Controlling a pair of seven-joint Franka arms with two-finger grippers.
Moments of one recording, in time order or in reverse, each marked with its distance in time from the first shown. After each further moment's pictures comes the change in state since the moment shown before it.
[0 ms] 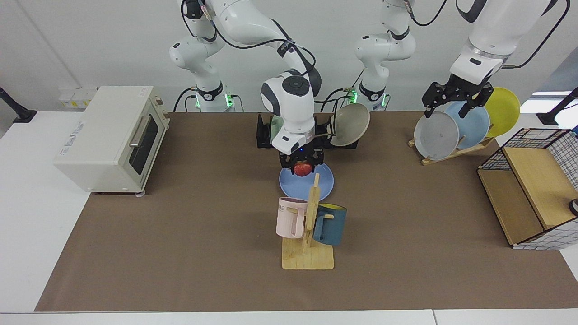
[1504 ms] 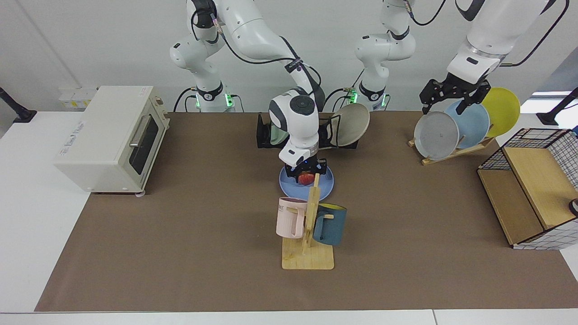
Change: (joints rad) left arm 0.000 0.000 -0.006 0.010 0.000 -0.053 0.000; right arm 0.021 0.100 -0.002 -0.017 0.044 0.095 0.013
